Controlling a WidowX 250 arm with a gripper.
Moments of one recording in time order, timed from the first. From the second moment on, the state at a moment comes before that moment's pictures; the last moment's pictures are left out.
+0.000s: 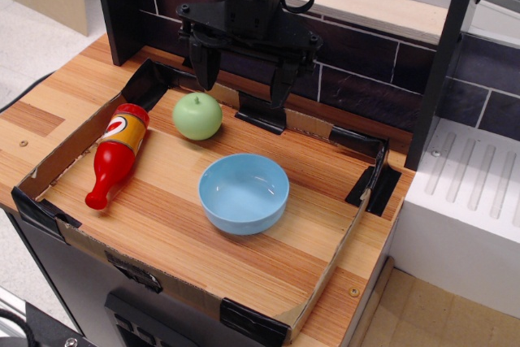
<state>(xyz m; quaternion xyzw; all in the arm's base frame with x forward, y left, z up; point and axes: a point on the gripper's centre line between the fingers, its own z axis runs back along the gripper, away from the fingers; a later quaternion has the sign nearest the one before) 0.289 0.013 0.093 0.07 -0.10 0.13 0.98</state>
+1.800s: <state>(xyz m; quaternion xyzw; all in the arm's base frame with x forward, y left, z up) 0.190 0.107 0.047 0.06 -0.08 0.16 0.98</state>
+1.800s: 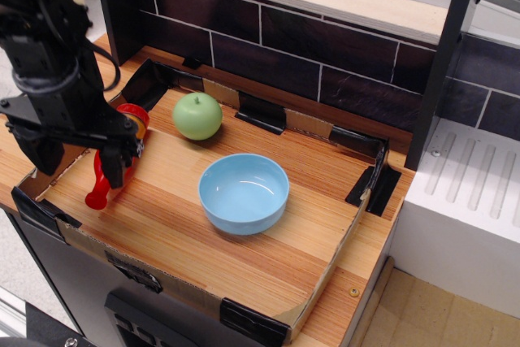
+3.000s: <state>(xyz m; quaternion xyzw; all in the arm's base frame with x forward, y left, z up) 0.193 0.101 0.000 0.05 -0.08 0.18 0.98</state>
